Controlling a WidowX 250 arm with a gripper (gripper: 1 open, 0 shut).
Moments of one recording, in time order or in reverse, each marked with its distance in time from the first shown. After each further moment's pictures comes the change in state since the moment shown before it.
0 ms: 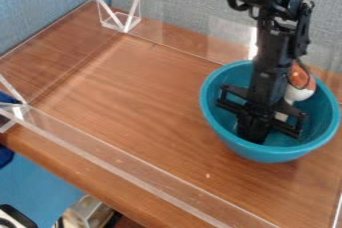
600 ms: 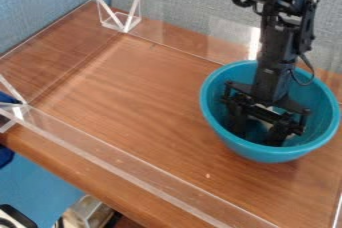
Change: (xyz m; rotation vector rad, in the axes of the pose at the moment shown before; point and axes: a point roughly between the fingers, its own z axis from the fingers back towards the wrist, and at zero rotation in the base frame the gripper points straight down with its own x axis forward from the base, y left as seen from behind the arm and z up) arm 0.001 0.002 0.002 0.003 0.001 -0.026
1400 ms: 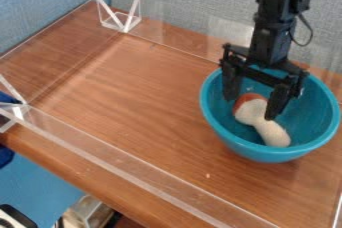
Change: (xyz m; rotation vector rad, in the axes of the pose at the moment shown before) arm 0.010 0.012 0.042 0.026 -0.071 -0.029
